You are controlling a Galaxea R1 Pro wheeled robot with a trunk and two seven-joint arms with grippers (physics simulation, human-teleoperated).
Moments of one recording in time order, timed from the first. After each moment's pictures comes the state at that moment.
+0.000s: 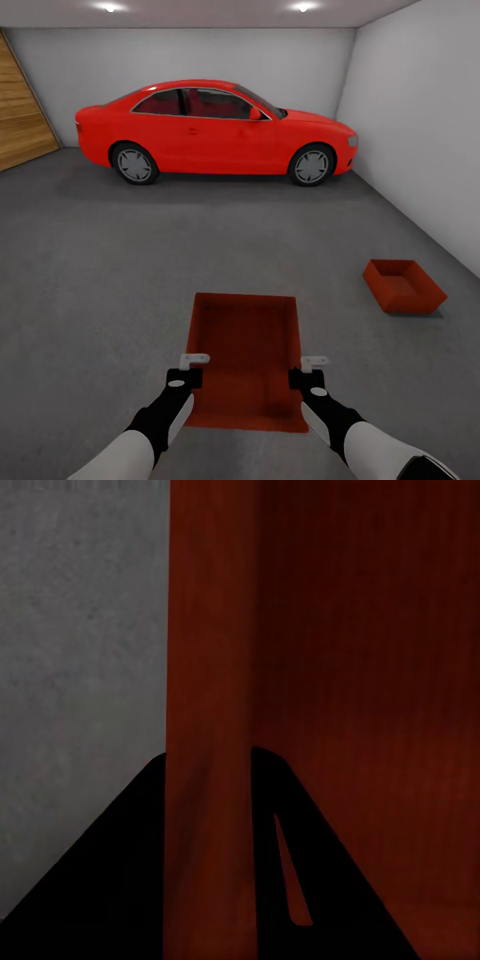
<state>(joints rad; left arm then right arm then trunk) -0.62 -0.15 -0.12 -0.47 0.05 0.15 0.28 -0.70 0.03 0.60 -0.27 -0.53 -0.11 -0.27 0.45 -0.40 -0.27</state>
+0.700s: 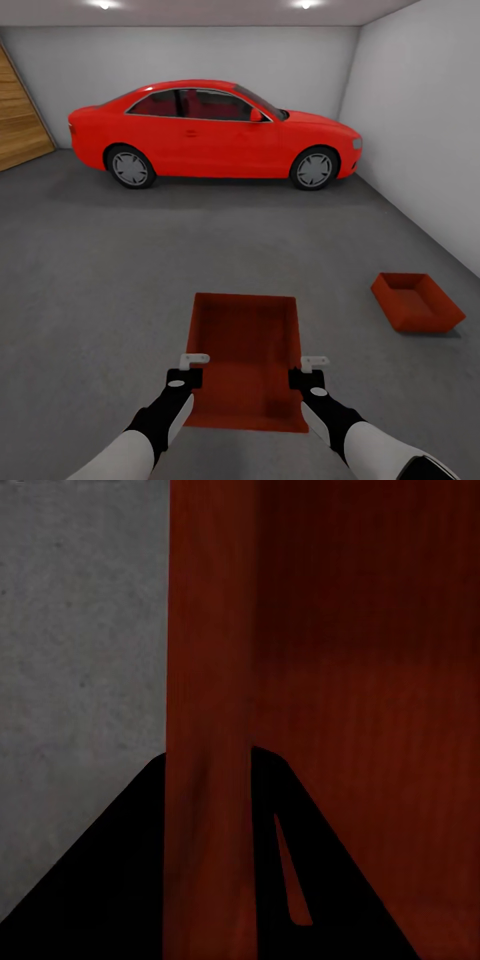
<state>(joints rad) -0.62 -0.15 -0.12 -0.46 0.05 0.15 0.28 -0.70 0.03 0.60 -0.27 -0.53 -0.11 -0.27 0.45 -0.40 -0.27</state>
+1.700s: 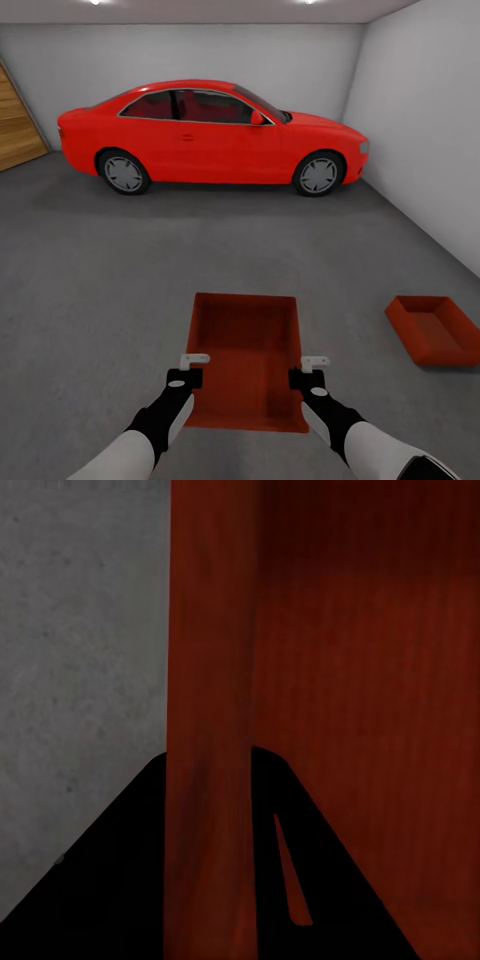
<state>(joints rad) -0.62 -0.15 -0.12 -0.46 0.05 0.15 0.29 -0.70 0.03 0.60 -0.27 -0.53 -0.11 -0.27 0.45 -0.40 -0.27</state>
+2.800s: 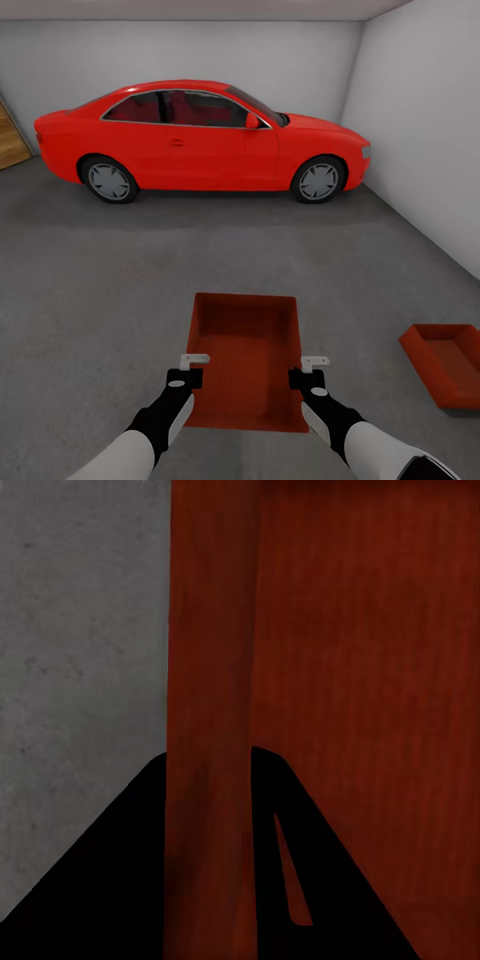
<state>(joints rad) -0.62 -0.15 -0.12 -0.46 0.05 0.15 0.29 -0.70 0.03 0.60 -0.27 -0.53 -0.11 -0.27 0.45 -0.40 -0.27</state>
